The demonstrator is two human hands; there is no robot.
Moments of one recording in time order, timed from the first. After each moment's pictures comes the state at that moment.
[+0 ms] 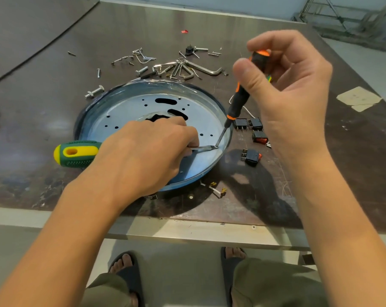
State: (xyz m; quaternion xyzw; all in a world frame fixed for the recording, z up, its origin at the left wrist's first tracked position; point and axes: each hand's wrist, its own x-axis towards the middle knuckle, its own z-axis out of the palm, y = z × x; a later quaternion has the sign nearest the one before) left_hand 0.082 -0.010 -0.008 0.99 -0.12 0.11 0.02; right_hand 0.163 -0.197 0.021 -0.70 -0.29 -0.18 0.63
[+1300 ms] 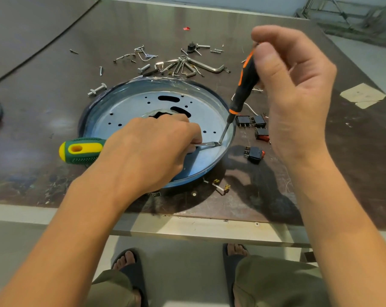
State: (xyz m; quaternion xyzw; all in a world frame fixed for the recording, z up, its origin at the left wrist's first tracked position) left_hand 0.084 -0.011 -0.007 0.99 -0.12 0.10 0.03; right_hand 0.166 -0.194 0.014 -0.66 -0.29 -0.19 0.67
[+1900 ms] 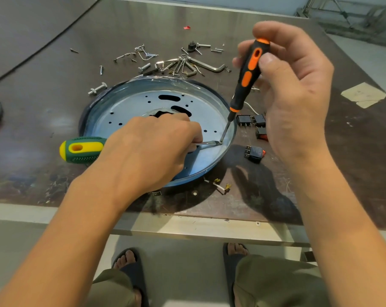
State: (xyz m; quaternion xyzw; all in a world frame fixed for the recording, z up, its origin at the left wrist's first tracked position) left_hand 0.083 -0.011 -0.007 0.99 -0.11 0.10 0.03; right_hand 0.163 -0.194 0.014 -0.65 -0.31 -0.15 0.68
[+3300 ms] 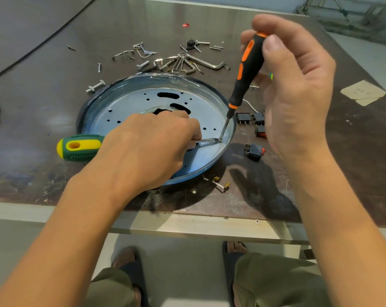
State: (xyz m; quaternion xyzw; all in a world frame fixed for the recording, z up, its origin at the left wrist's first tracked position) left_hand 0.085 -0.010 -0.008 0.99 -0.12 0.10 0.03; right_hand 0.165 -0.192 0.014 -0.63 -0.29 -0.15 0.71
